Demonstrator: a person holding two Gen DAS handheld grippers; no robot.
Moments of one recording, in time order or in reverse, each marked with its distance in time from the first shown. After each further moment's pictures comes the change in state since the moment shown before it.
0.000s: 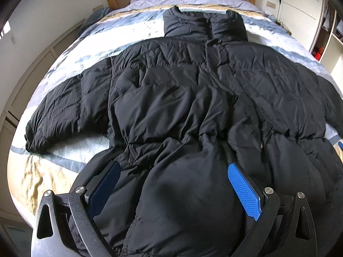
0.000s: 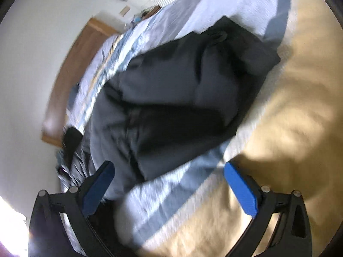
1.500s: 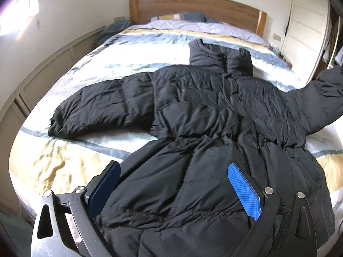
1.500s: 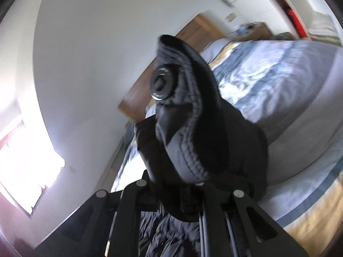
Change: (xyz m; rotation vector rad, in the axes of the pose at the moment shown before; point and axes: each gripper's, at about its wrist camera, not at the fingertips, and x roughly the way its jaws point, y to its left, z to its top) left arm -0.094 0.076 -0.050 -0.144 -0.175 -0.033; right arm -0.054 0.239 -0.072 -0.514 0.077 0.449
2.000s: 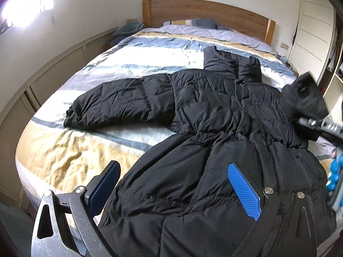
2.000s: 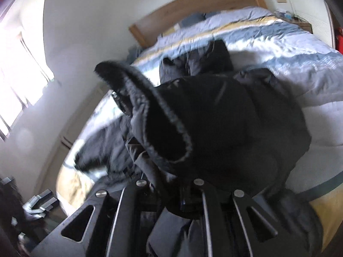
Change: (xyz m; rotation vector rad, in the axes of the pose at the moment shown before) left arm -0.025 0.030 -0.019 -0.046 -0.021 0.033; right arm 0.099 0.071 -0.147 -0.310 0.405 -0.114
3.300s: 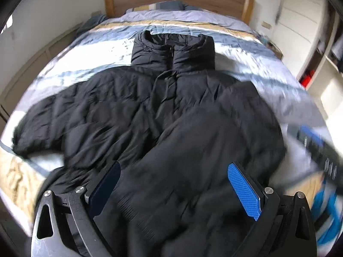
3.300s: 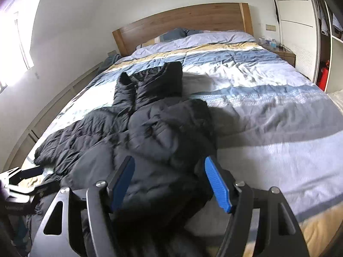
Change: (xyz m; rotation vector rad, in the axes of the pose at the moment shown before) left arm 0.121 -0.243 0.088 0.053 0.119 -0.085; right arm -0.063 -0.109 0.044 -0.120 -0.111 -0.197
